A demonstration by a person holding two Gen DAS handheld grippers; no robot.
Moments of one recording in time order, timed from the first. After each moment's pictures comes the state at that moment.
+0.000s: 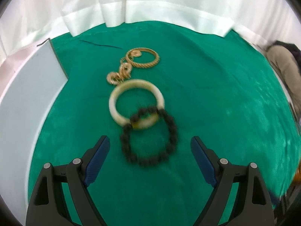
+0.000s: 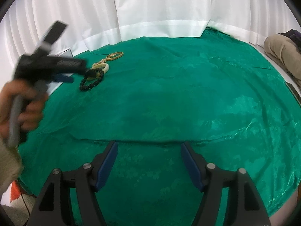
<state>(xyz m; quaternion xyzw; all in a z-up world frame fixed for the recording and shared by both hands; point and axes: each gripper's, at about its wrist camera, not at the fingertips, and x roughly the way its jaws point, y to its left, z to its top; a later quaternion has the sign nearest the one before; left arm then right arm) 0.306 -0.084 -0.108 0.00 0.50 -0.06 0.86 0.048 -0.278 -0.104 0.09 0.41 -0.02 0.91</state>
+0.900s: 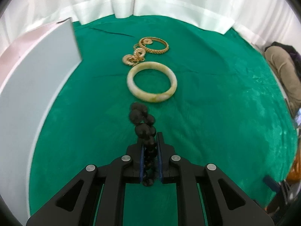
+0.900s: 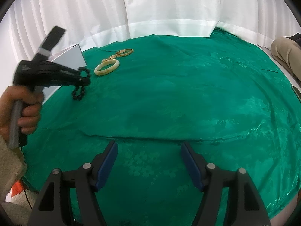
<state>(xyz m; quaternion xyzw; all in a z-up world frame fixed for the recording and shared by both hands) 0.256 -0.050 -0.102 -0.02 0.51 -0.08 0.85 0.051 -0.264 -0.105 0.08 0.41 0.00 0.91</state>
